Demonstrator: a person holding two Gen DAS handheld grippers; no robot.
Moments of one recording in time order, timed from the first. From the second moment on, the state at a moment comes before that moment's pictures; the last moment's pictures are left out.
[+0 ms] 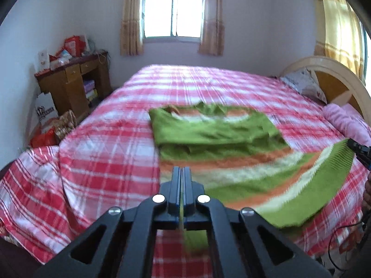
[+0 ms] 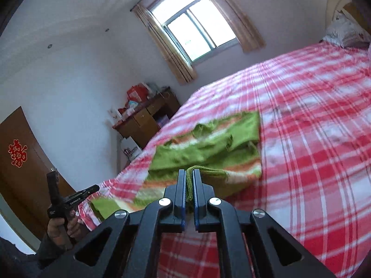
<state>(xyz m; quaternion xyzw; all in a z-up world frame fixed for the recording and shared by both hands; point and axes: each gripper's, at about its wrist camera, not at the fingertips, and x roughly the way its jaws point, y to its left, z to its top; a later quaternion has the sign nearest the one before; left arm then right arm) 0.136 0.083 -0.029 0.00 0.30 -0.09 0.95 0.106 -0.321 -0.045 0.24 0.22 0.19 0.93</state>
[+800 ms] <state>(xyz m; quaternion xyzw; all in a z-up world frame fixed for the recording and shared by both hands) 0.115 0.071 -0.180 -0.06 0.54 -0.13 0.83 0.097 -0.326 -0.075 0.25 0.25 0.19 0.92</state>
